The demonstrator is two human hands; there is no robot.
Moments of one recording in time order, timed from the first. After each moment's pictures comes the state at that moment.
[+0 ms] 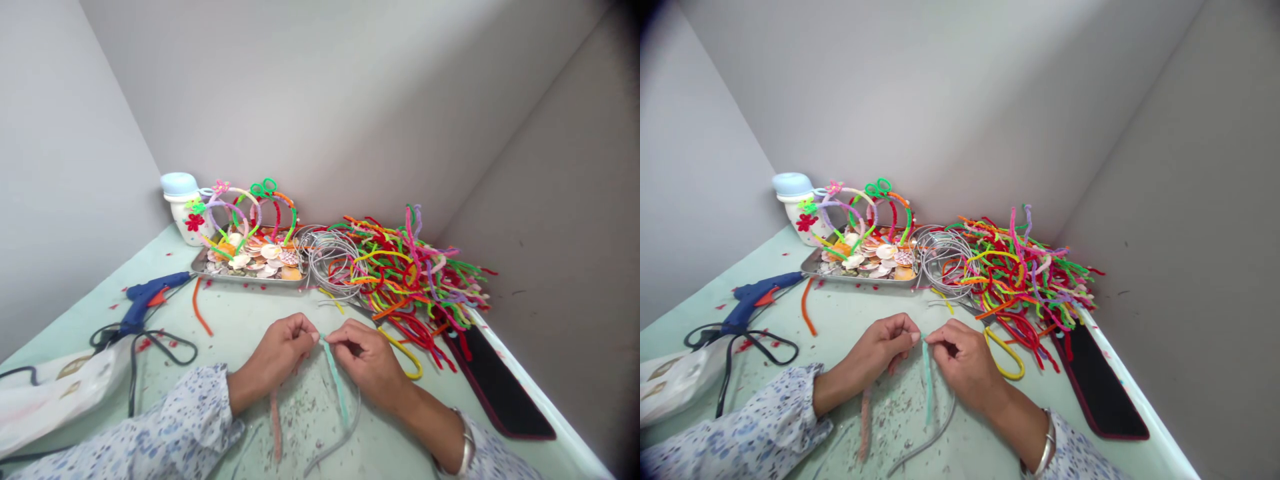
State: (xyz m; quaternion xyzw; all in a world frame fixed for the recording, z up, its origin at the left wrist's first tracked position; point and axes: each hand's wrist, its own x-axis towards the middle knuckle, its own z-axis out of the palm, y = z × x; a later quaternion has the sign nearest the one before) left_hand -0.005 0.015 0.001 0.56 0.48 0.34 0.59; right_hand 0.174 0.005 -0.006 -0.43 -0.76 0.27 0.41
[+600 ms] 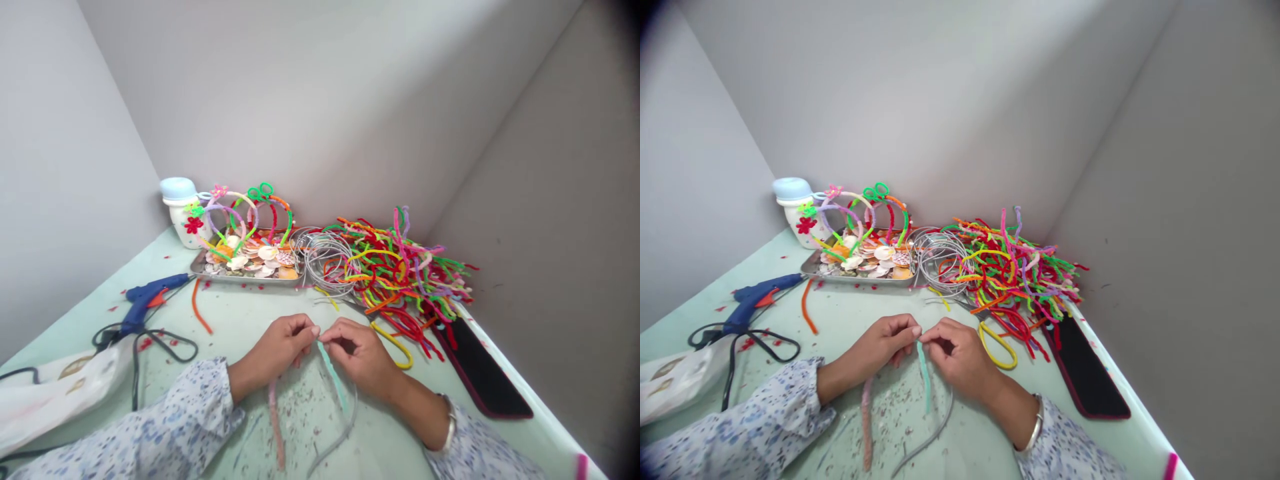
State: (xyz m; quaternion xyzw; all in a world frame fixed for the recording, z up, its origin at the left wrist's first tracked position) left_hand -0.007 0.018 -0.003 0.63 0.44 0.30 0.56; right_hand 0.177 0.003 -0.011 -0.40 -0.78 0.29 0.39
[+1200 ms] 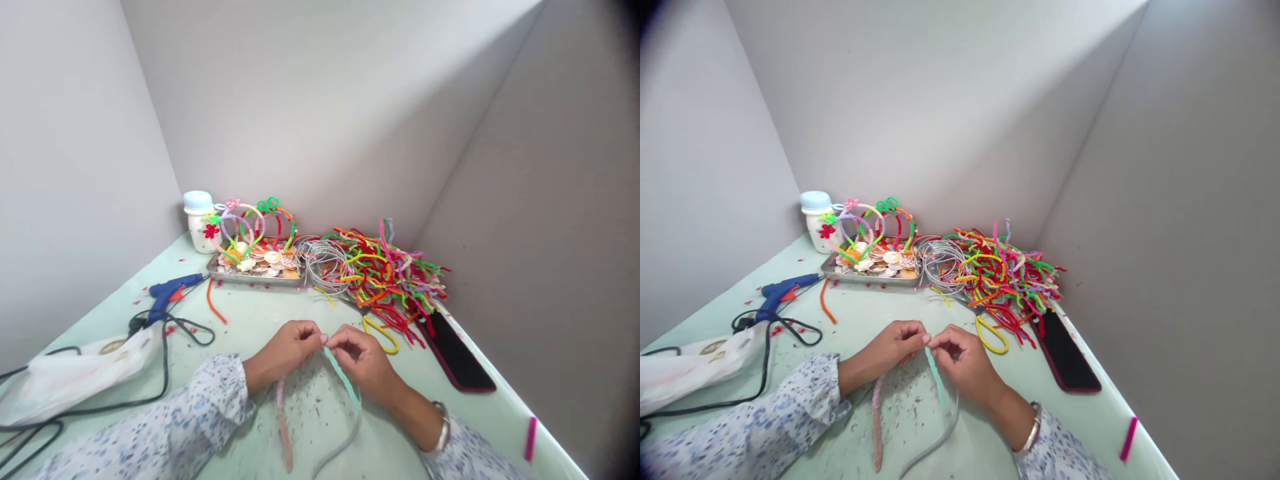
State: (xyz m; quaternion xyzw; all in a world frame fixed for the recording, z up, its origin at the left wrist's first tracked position) left_hand -0.007 -0.016 0.009 0.67 0.41 0.29 0.55; right_hand 0.174 -0.040 -0.010 -0.40 -0.72 0.34 0.45
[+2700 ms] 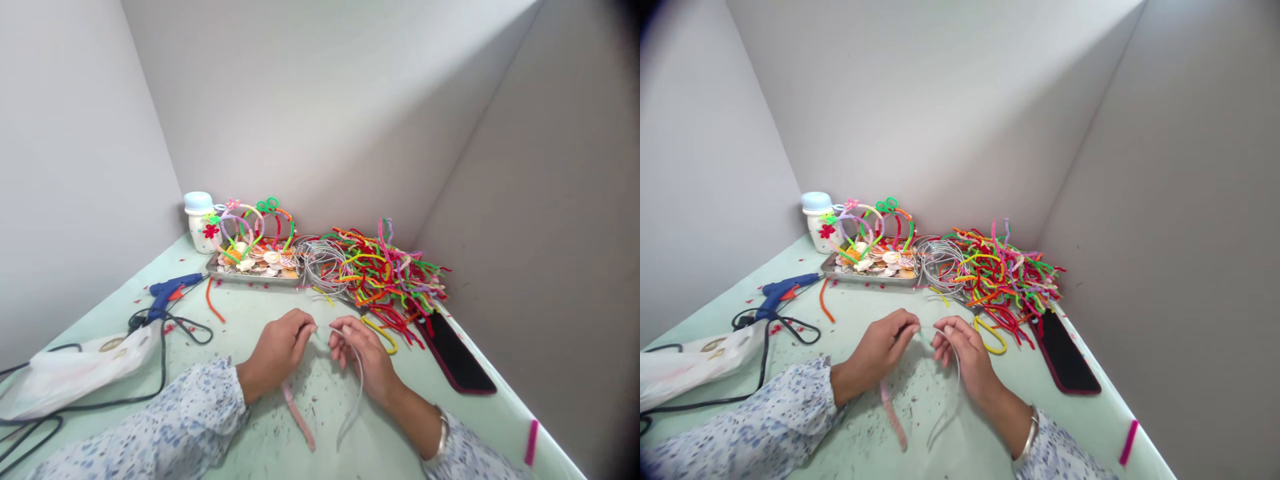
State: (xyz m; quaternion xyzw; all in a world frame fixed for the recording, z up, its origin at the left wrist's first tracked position) left_hand -0.010 -0.028 0.017 0.79 0.44 0.36 0.21; right_hand 0.173 -0.039 -0.010 -0.36 -0.50 0.59 0.52
